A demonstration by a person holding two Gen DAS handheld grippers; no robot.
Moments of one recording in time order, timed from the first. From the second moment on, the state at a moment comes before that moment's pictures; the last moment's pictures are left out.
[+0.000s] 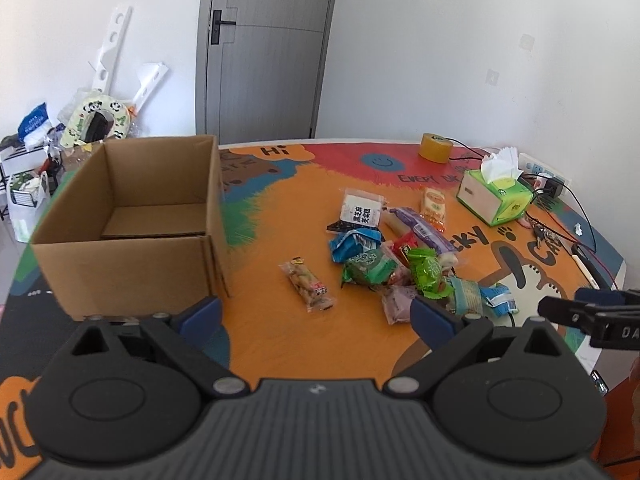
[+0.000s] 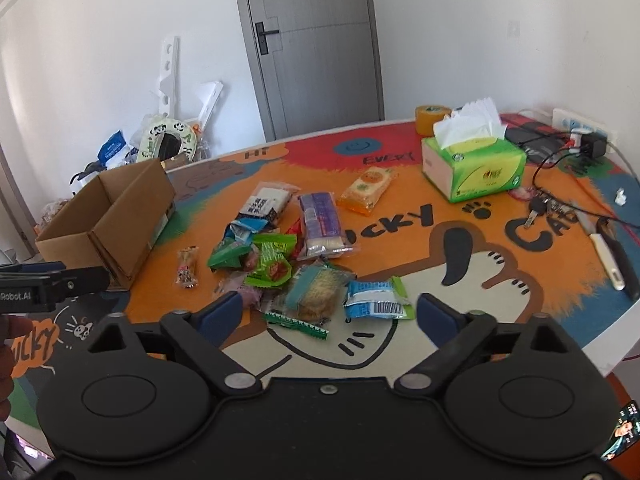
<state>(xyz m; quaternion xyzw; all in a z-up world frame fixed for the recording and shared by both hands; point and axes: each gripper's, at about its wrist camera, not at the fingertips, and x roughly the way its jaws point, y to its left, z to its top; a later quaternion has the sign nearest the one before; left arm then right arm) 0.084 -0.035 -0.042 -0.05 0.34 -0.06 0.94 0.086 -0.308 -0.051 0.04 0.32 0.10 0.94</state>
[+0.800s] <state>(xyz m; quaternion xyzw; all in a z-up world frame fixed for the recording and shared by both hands) 0.173 -0.048 -0.103 -0.04 0.38 -0.04 0.92 0.154 -0.319 -0.105 0.05 0.37 0.06 0.93</state>
